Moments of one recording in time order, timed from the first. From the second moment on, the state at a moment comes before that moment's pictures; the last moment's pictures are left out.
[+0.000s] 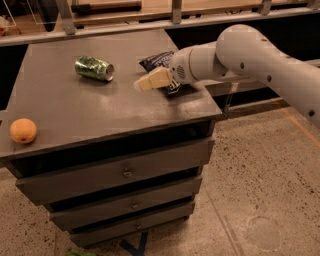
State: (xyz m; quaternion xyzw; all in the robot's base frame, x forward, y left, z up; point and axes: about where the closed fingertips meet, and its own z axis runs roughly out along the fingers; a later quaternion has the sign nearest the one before) arm 0.681 -0.005 0.897 -0.38 0.76 0.22 0.48
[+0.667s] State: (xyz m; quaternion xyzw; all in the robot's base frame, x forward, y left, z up) arm 0.714 0.050 0.911 -0.43 0.71 0.27 0.48
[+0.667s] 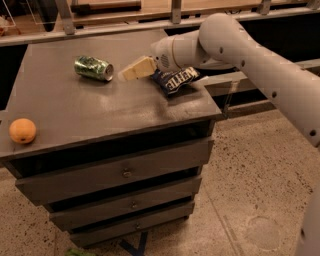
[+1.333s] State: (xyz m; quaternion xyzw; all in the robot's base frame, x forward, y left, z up) arm 0.746 0.091 0.898 -0.45 0.71 0.27 0.47
